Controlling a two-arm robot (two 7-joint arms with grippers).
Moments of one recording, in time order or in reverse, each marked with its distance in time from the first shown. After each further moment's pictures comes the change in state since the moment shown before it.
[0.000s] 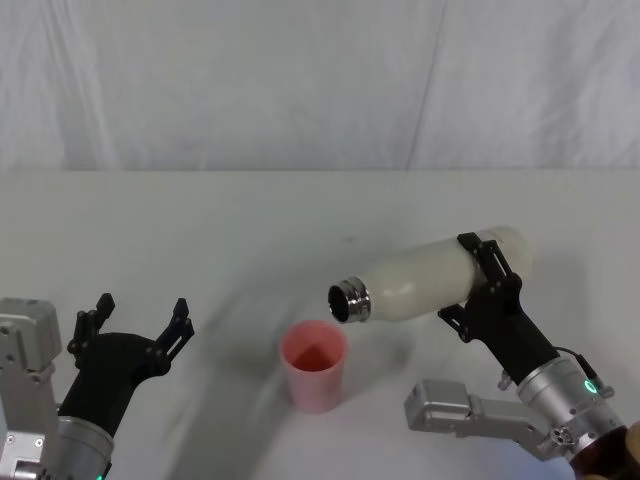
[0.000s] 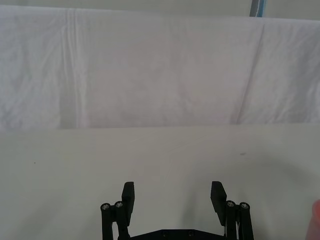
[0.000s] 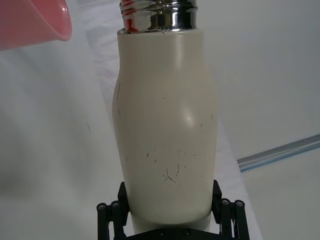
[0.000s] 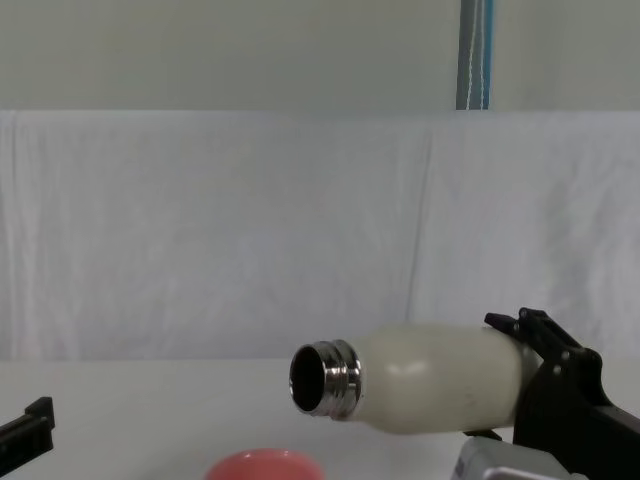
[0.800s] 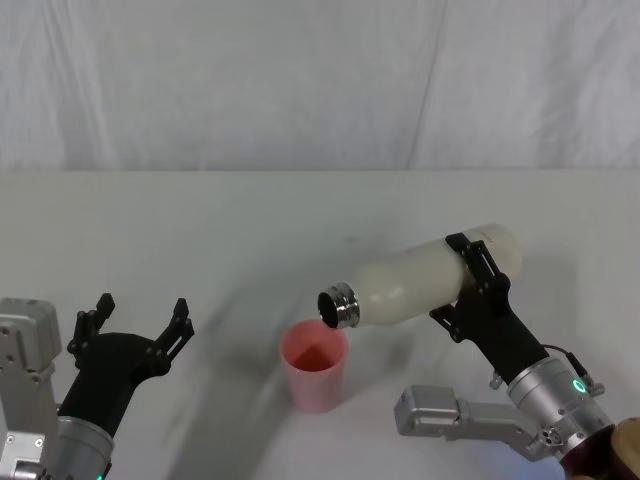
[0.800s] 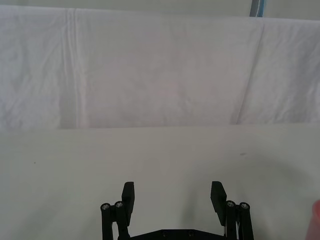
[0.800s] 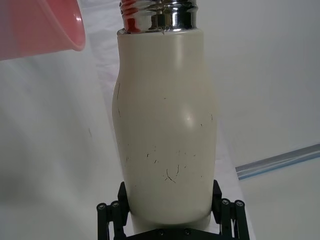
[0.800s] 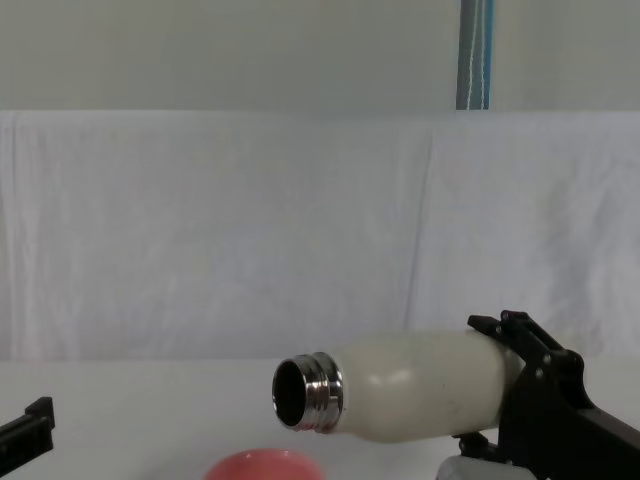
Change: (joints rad) left arm 0.000 0.000 0.000 0.000 0.000 0.000 0.000; right arm 0.026 -0.003 -0.034 0.028 -0.032 0.008 -0.026
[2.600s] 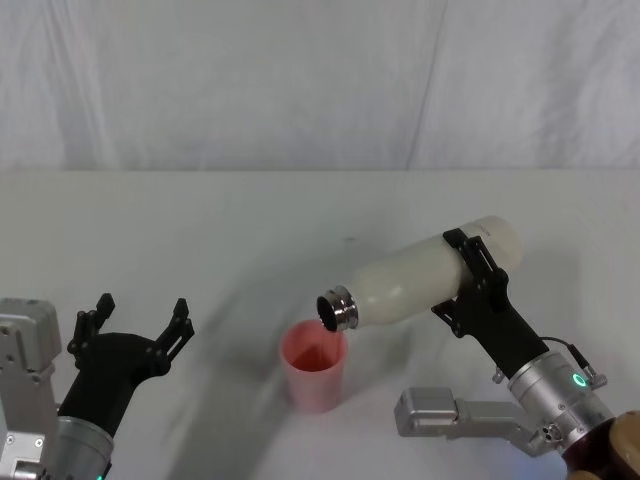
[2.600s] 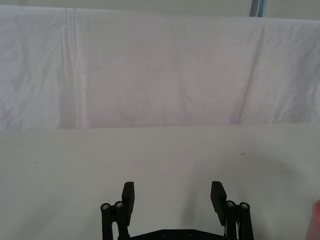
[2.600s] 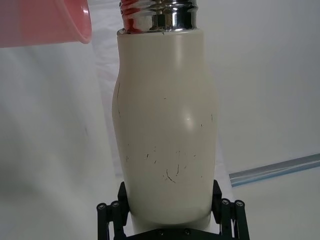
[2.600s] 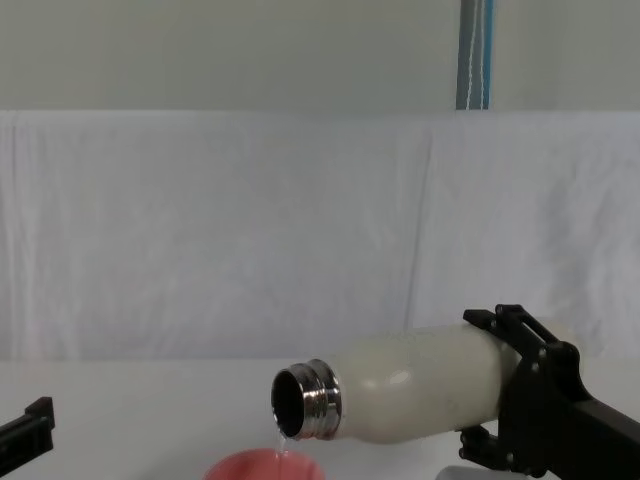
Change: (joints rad) left arm 0.000 0.000 0.000 0.000 0.000 0.000 0.000; right arm 0.027 0.021 -0.027 0.009 -0.033 0.015 -0.014
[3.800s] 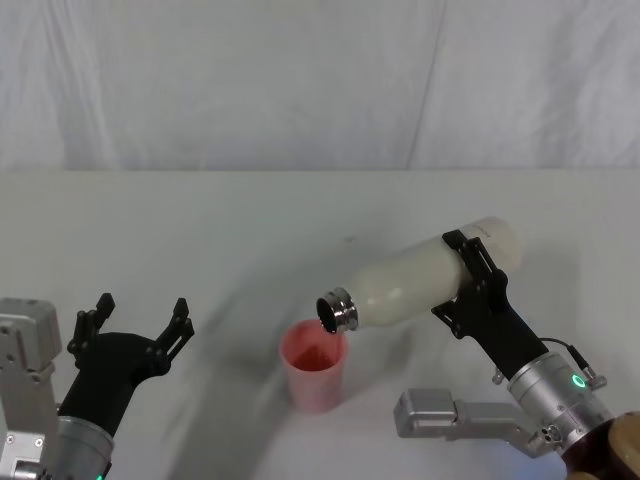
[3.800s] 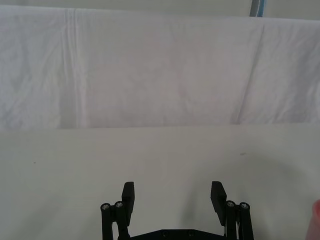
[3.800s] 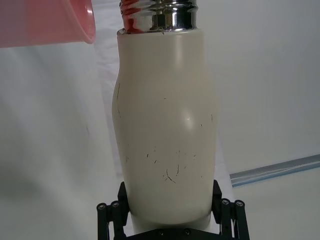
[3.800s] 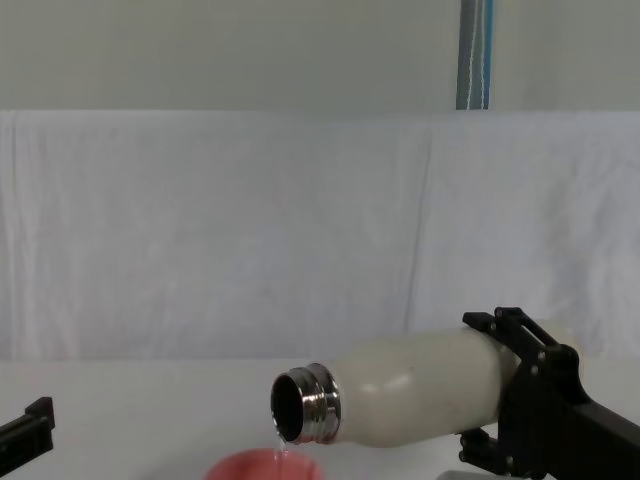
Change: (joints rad) left arm 0.000 0.000 0.000 0.000 0.000 0.000 0.000; right arm 0.001 0.002 -0.005 0.002 -0.001 0.005 -0.002
